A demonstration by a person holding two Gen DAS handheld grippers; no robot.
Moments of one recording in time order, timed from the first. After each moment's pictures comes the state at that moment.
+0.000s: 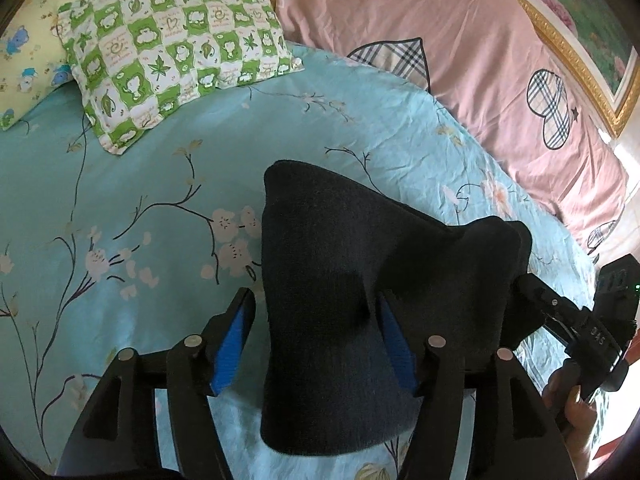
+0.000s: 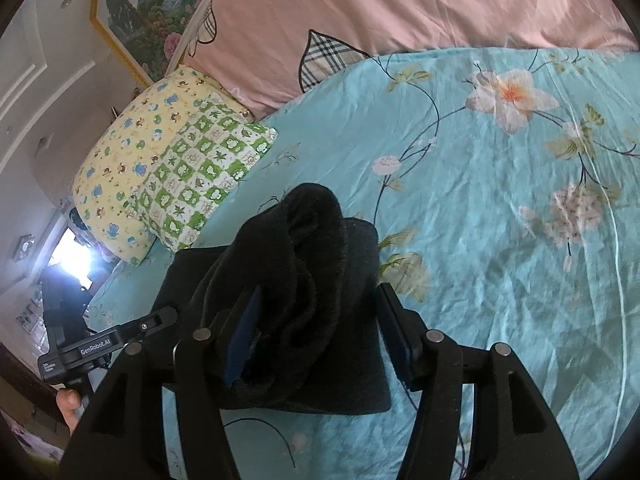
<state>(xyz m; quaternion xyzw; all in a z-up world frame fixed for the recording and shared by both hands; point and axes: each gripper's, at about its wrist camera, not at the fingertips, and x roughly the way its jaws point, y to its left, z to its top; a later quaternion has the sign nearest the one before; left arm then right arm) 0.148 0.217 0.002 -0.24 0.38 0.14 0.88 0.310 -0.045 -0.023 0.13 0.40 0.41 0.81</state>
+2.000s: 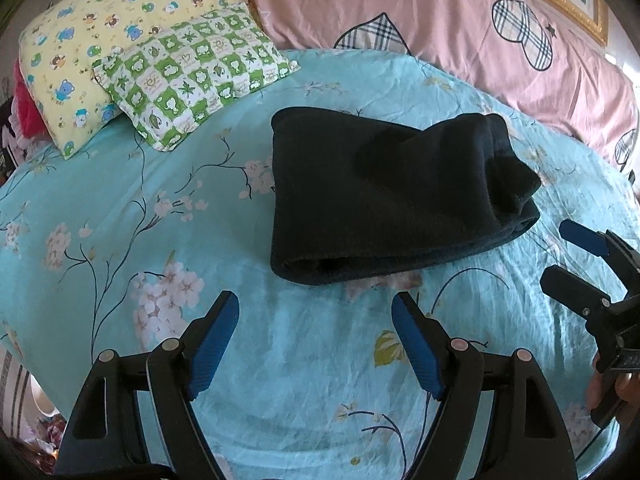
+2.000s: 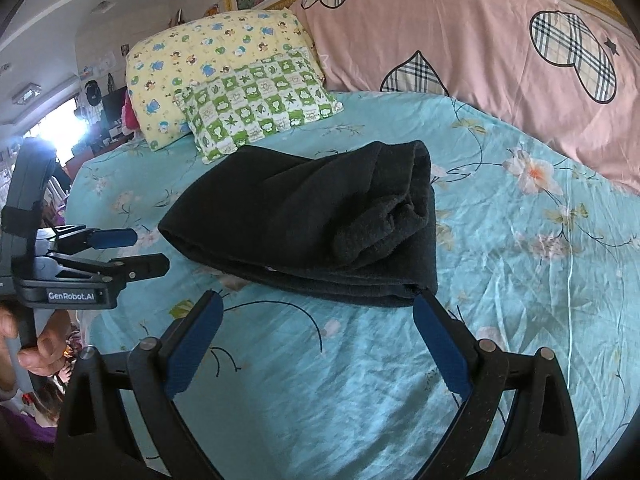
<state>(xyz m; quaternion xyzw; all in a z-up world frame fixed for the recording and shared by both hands) 0.071 0.138 -0.004 -0.09 0.41 0.20 0.89 0.190 -0.043 -0.012 -0.09 0.30 0.44 0.84</state>
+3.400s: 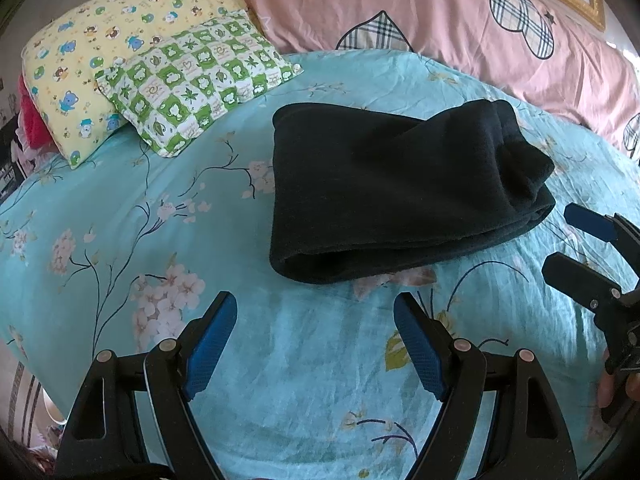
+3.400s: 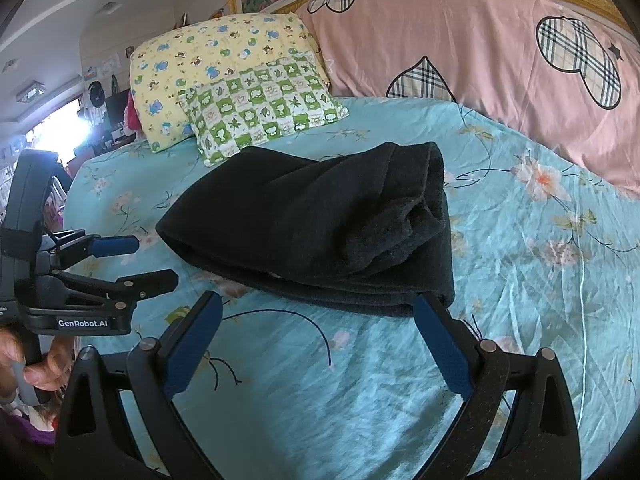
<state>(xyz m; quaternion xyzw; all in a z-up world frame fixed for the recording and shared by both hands) 0.075 0.135 -0.015 -0.06 0.40 0.22 0.89 0.189 -0.032 -0.022 -0.09 0.29 0.45 0.84</state>
